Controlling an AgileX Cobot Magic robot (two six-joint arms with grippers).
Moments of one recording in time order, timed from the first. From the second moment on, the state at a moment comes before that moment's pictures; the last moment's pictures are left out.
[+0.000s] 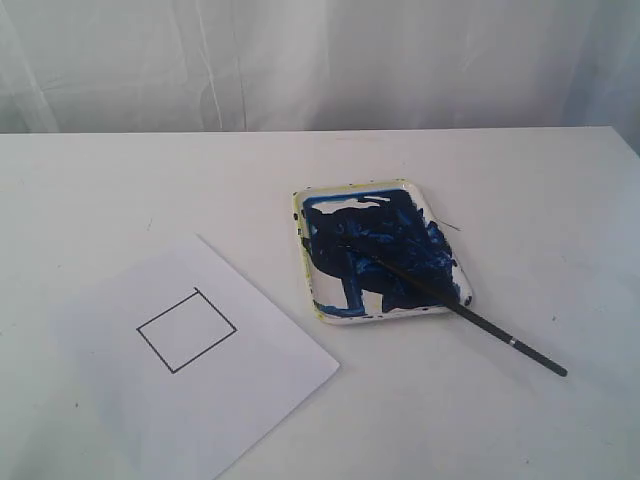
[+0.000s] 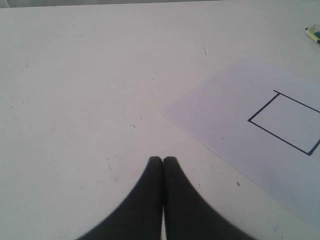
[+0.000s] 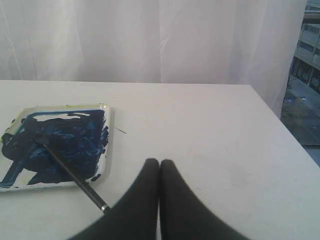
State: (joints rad) left arm -0.05 0.00 0.02 -0.05 0.39 0.04; right arm 0.04 0.00 0.00 0.01 0.21 0.02
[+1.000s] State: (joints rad) left arm -0.05 0.00 -0.07 -0.05 0.12 -0.23; right arm 0.04 0.00 -0.03 0.01 -0.12 0.16
